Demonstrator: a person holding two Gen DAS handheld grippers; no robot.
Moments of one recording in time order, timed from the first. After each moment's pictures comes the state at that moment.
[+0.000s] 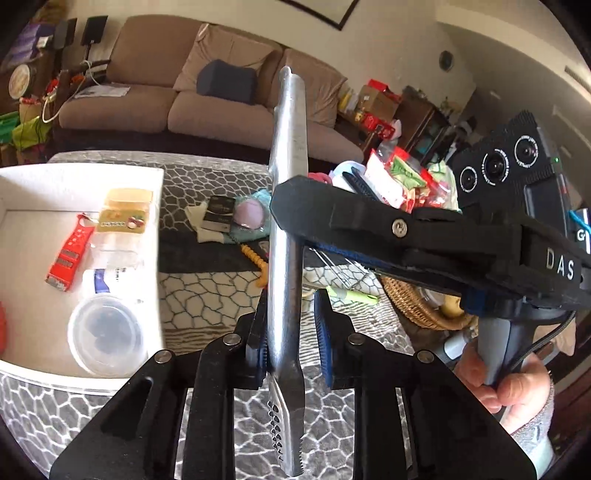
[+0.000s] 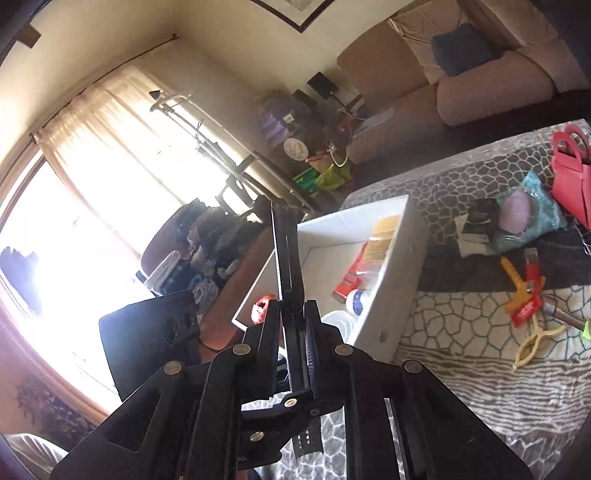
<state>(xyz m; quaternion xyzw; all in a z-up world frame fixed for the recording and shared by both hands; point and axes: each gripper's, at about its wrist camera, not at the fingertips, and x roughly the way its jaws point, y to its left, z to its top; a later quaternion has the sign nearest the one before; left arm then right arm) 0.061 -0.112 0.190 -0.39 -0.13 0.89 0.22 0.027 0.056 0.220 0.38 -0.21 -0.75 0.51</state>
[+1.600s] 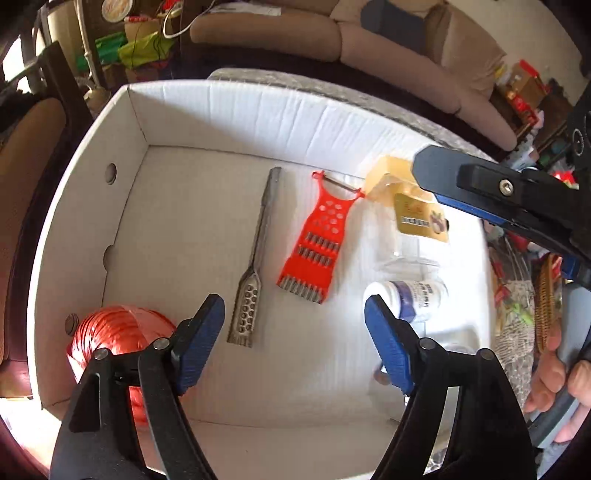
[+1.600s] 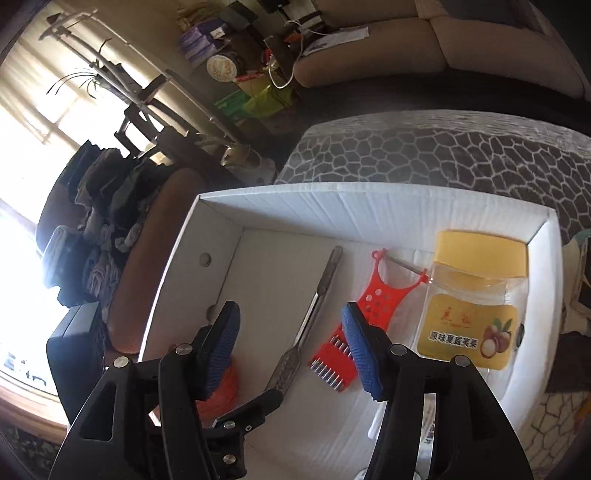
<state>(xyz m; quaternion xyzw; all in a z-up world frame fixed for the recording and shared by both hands) -0.057 -0.318 0.106 -0.55 -0.11 0.83 0.01 -0.112 -0.204 0.149 0.51 -0.07 -0.76 0.39</state>
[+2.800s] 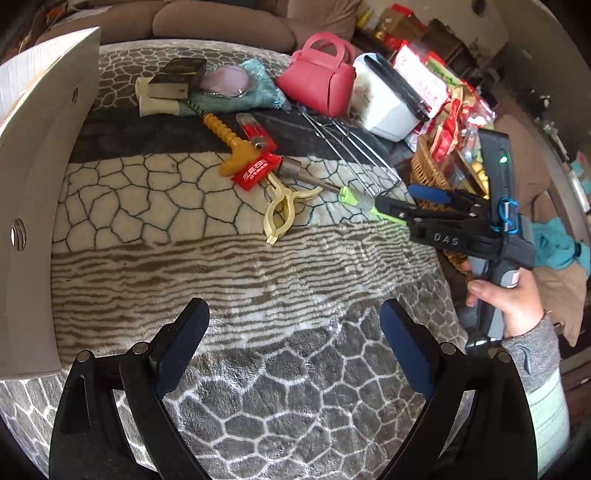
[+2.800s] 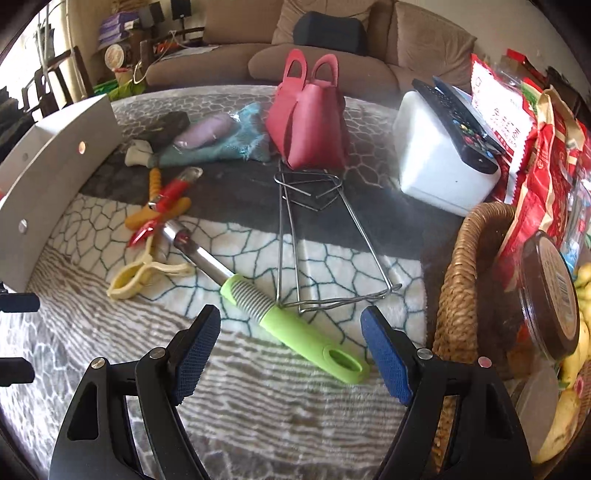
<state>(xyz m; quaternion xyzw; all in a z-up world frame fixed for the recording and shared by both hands) 0.011 -0.004 0.051 -0.53 -0.12 0.81 0.23 -0.067 0.219 0.057 0.47 0.13 -0.86 0.16</state>
